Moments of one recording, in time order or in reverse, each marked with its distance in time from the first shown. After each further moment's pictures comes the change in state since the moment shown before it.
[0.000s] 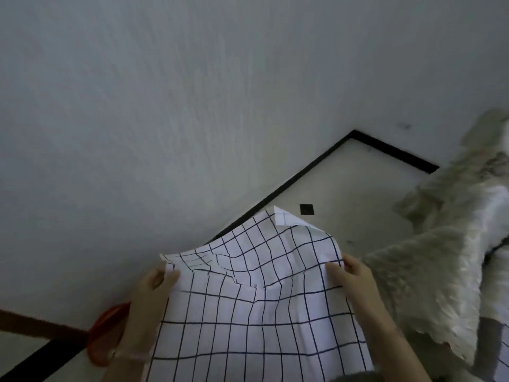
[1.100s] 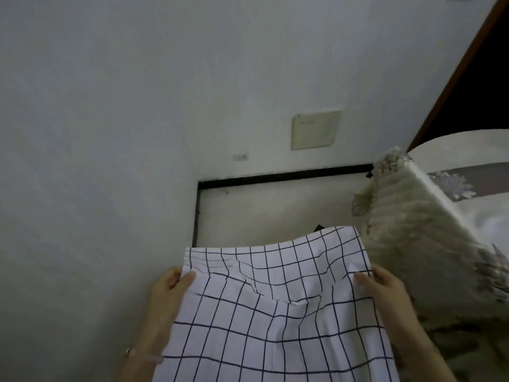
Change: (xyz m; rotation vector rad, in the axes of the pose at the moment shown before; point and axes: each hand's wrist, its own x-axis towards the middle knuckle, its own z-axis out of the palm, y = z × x) left_hand 0.549 0.320 0.594 0.178 -0.923 0.212; right_hand 0.503 -0.125 -0.173 0.292 0.998 0.189
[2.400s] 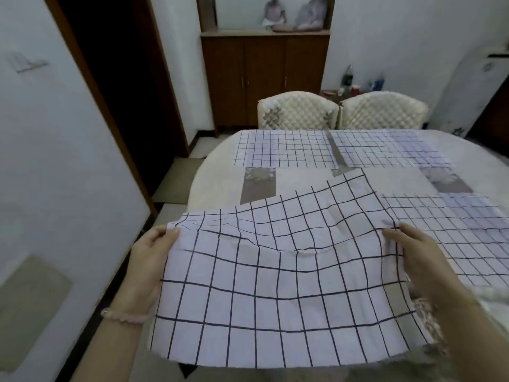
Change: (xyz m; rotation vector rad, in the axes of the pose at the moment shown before) left_hand 0.286 0.314 0.618 0.011 -1.351 0.274; right_hand 0.175 -0.097 -0.220 0.468 1.318 -0.001
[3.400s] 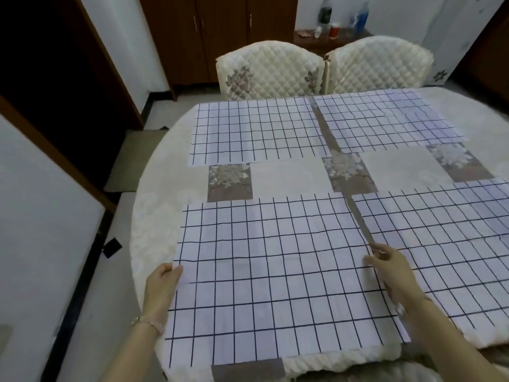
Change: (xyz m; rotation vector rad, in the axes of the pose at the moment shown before) left_hand 0.202 -0.145 0.088 0.474 -0.056 -0.320; right_hand 0.191 0.114 0.003 -0.481 0.200 0.288
